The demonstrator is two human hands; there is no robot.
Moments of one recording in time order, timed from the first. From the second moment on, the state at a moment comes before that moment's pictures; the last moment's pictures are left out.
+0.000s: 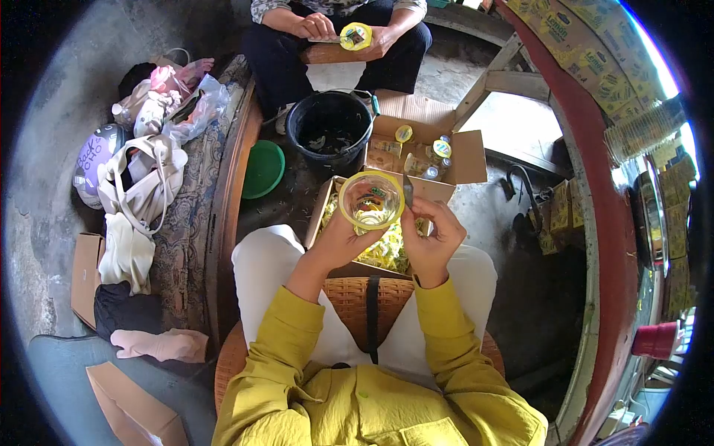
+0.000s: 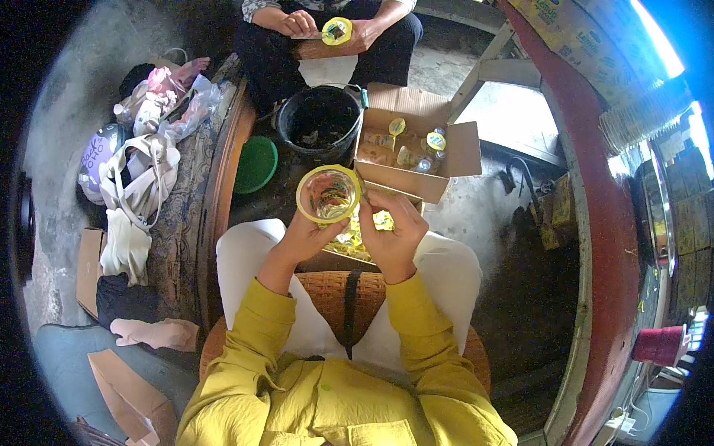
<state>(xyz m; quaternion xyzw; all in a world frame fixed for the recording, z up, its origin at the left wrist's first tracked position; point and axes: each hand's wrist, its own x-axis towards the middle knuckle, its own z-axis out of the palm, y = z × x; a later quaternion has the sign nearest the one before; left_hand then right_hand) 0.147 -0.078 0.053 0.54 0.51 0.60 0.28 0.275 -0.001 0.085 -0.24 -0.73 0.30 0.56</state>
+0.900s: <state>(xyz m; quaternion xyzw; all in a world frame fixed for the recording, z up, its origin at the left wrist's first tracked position) 0.150 -0.082 0.053 0.53 0.44 0.63 0.36 0.278 0.003 0.088 -0.22 -0.72 0.34 0.56</state>
